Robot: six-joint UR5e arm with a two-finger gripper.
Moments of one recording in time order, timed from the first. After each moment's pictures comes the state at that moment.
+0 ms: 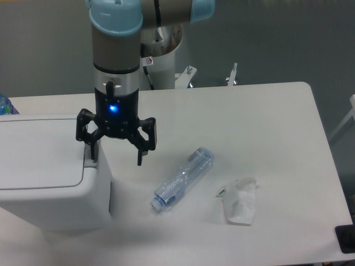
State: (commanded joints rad) arm 2.23 -1.75 -1.51 -1.02 1.37 0.30
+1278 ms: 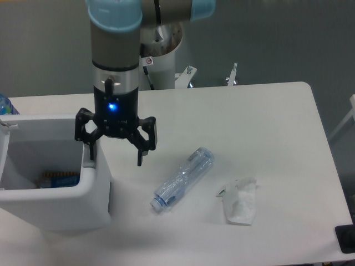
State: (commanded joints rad) arm 2.24 -1.77 -1.35 -1.01 1.48 0.34
